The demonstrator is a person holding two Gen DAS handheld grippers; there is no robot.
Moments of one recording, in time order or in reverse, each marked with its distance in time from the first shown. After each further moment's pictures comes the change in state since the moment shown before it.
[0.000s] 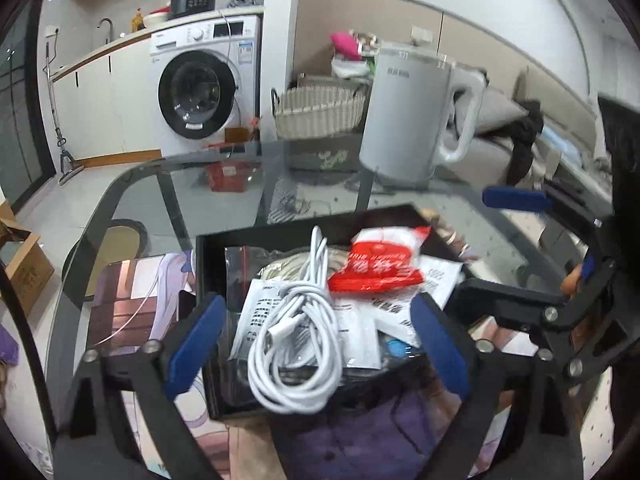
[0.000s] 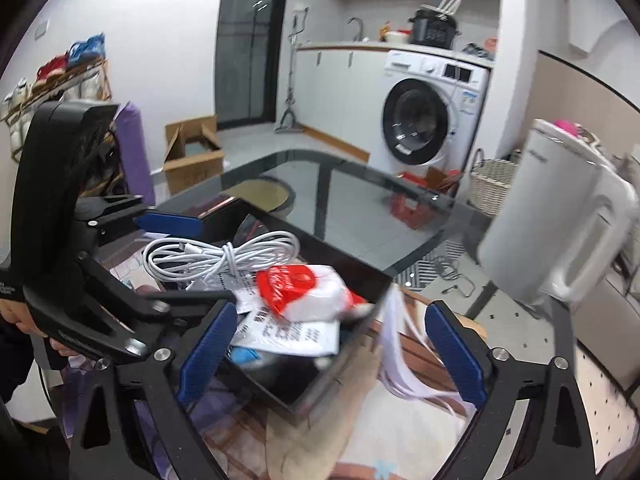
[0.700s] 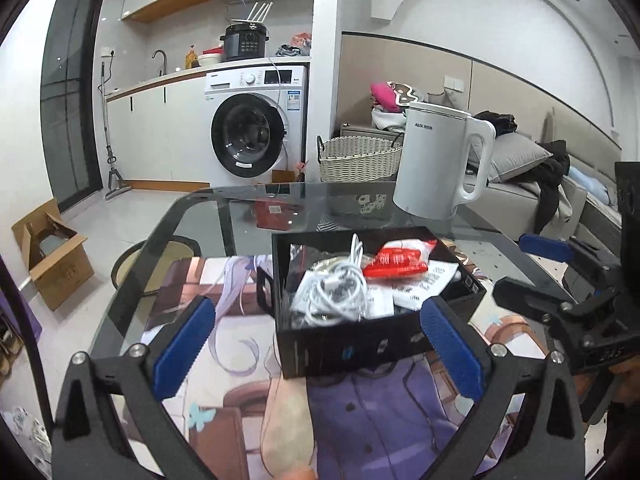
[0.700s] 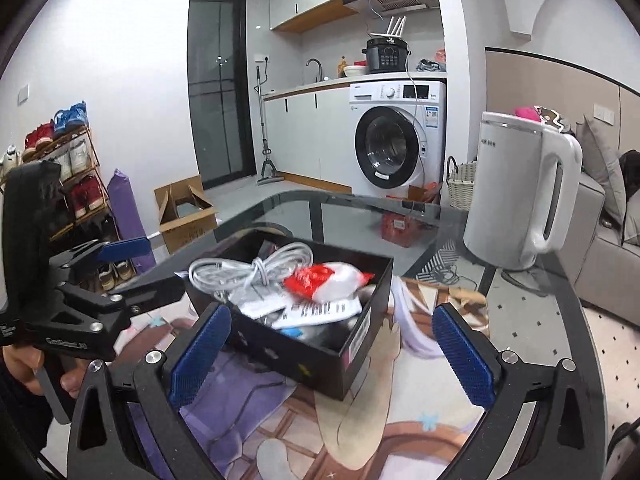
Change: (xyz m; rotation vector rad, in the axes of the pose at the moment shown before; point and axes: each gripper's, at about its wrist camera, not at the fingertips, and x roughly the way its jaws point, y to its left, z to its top) left arm -0.065 0.004 -0.049 -0.057 -0.190 0.157; right arm -0.049 0.021 -0.038 0.180 -0.152 -0.021
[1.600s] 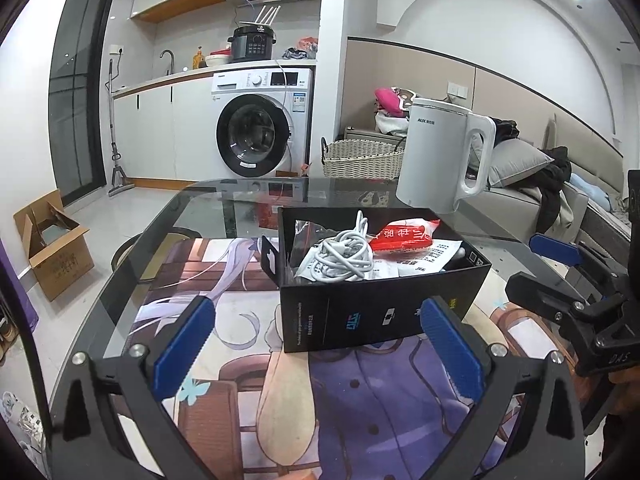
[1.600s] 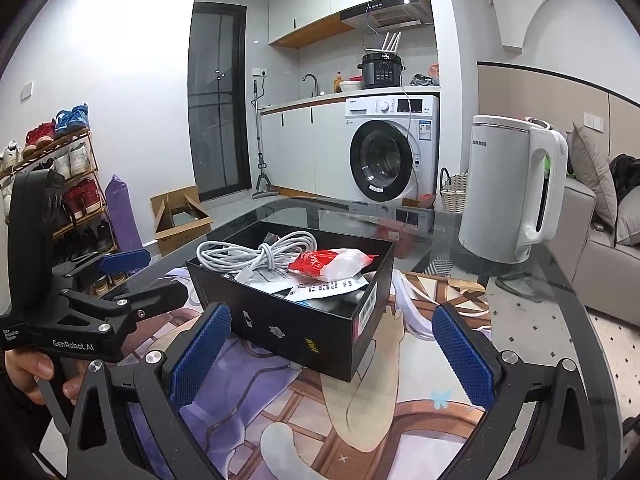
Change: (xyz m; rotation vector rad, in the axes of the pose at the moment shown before) left arm 0.000 0.000 -0.027 -0.019 -0.025 0.007; right arm -0.016 0.009 -0.031 -0.002 -0.079 -0.025
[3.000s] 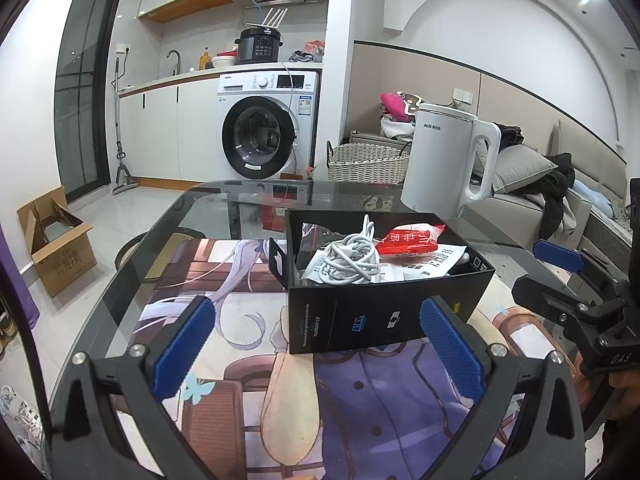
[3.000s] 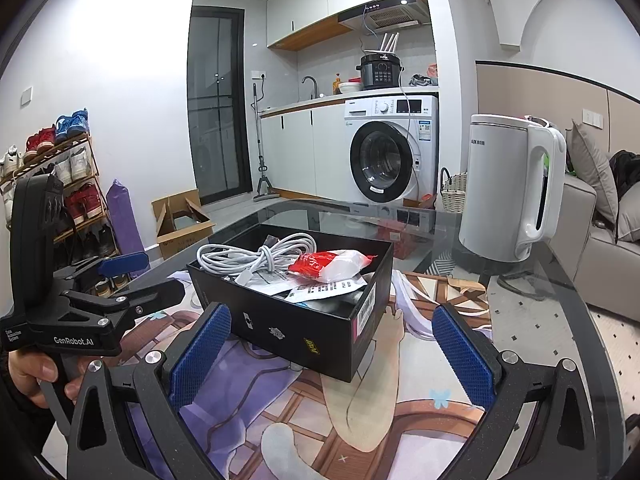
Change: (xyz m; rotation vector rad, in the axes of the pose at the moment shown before) left arm -0.002 0.002 -0.002 -0.012 -0.012 0.013; right arm 0.001 -0.004 0.000 0.010 -0.003 0.008
